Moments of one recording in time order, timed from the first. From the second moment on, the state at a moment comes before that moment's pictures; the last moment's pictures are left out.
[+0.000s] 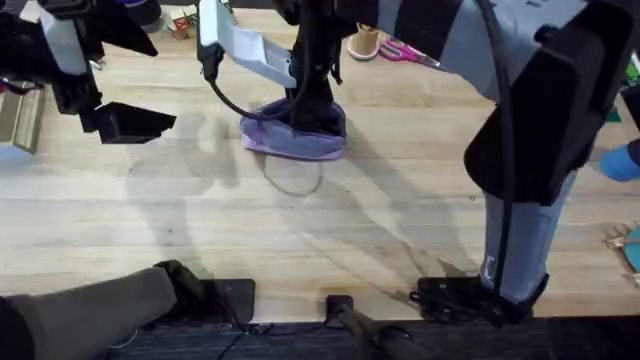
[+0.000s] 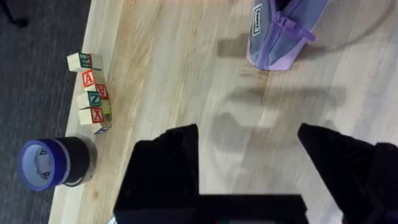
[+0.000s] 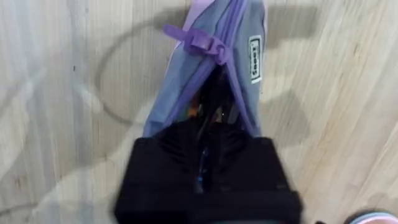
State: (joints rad) left arm 0.47 1.40 1.32 -1.23 0.65 1.77; right arm 0.68 2.21 2.05 -1.30 -0.21 -1.03
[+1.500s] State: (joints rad) left arm 0.47 1.40 1.32 -1.44 0.98 1.77; right arm 0.65 1.99 2.05 -1.49 -0.10 -0.99
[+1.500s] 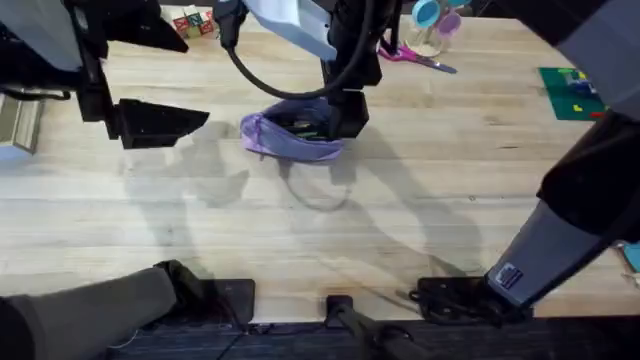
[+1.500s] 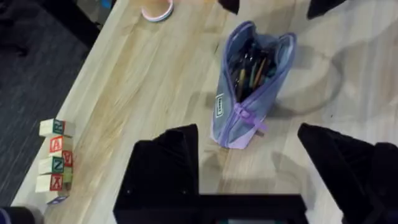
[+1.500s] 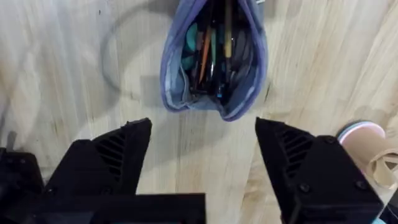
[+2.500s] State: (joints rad) left arm 0.69 1.40 0.75 -1.18 1.26 2.06; right arm 0.65 1.89 2.05 -1.50 -0.01 -0.92
